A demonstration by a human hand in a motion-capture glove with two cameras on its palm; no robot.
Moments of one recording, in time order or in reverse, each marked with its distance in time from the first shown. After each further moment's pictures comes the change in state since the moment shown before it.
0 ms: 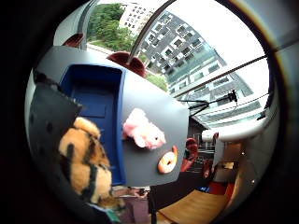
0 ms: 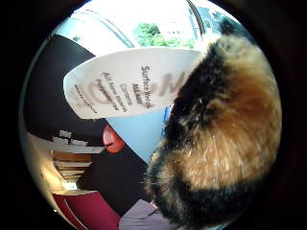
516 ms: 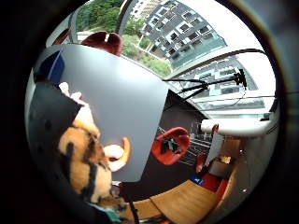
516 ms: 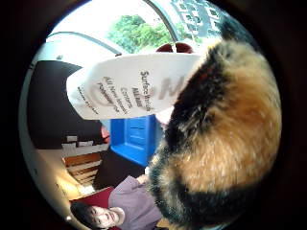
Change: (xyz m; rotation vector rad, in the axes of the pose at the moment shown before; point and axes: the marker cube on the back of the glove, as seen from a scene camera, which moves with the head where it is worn) arm 0.282 0.056 -0.032 -0.156 -0.055 0.106
